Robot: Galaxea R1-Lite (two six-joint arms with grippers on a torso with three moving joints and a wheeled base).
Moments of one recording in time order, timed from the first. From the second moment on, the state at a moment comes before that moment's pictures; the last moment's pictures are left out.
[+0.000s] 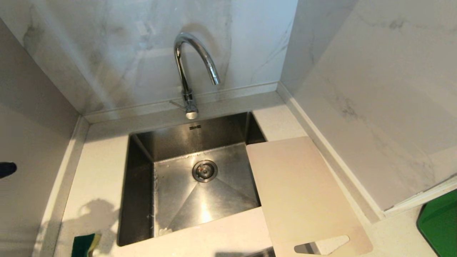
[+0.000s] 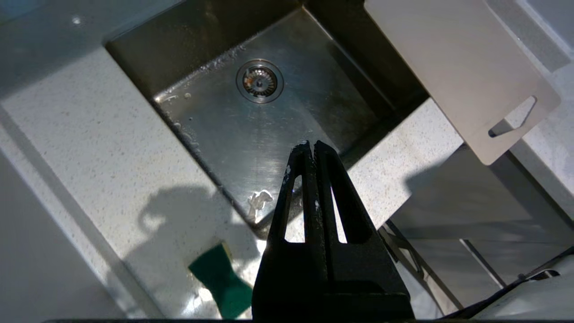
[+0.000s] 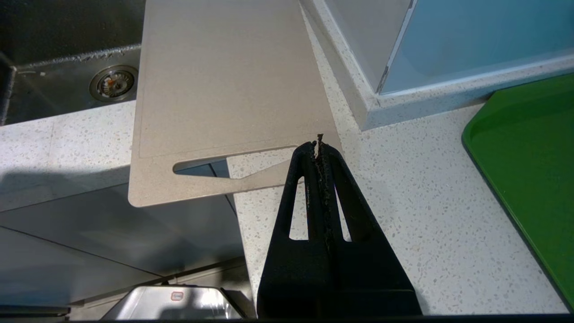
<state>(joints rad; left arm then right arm) -0.02 0.90 -0.92 0.33 -0.43 0.12 0.00 0.00 0.00 0.00 0.00 0.00</state>
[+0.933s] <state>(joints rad) -0.33 1.66 -1.47 0.32 -0.10 0.08 0.00 0.00 0.00 0.00 0.00 0.00</state>
